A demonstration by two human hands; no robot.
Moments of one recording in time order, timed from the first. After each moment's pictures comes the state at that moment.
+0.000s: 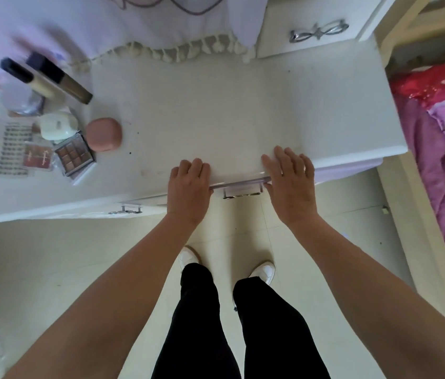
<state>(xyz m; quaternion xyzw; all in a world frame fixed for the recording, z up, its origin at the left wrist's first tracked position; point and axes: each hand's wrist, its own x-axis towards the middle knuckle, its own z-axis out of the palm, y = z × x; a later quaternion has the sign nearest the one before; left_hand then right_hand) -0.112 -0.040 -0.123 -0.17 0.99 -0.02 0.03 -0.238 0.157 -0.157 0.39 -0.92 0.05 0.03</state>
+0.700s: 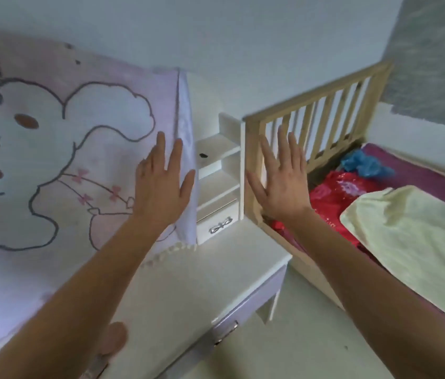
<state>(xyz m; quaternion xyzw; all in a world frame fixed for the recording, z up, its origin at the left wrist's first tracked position) -0.227 -0.075 0.295 0.03 0.95 0.00 -0.31 -0.272 0.175 0.270 0.16 -0.92 0.14 0.33</state>
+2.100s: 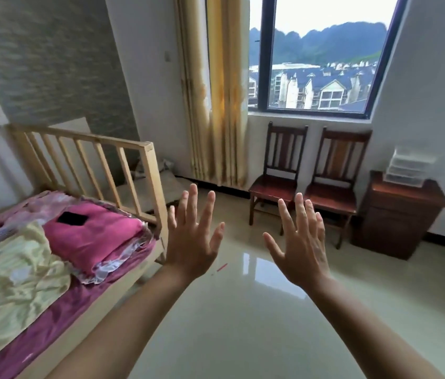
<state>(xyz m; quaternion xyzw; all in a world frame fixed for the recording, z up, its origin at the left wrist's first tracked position) 0.606 0.653 0.263 0.84 0.44 0.30 -0.07 0.834 0.568 0.231 -0.73 -0.60 -0.17 0.29</state>
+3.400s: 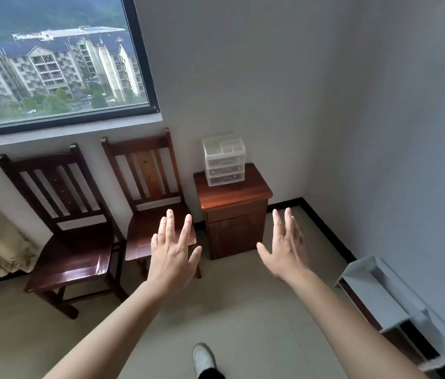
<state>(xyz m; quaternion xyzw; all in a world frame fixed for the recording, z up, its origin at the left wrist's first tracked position) 1.523 0.958 0.141 0.96 0.21 0.15 0.07 1.667 0.730 0.133 -0.95 -0.22 -0.02 0.22</state>
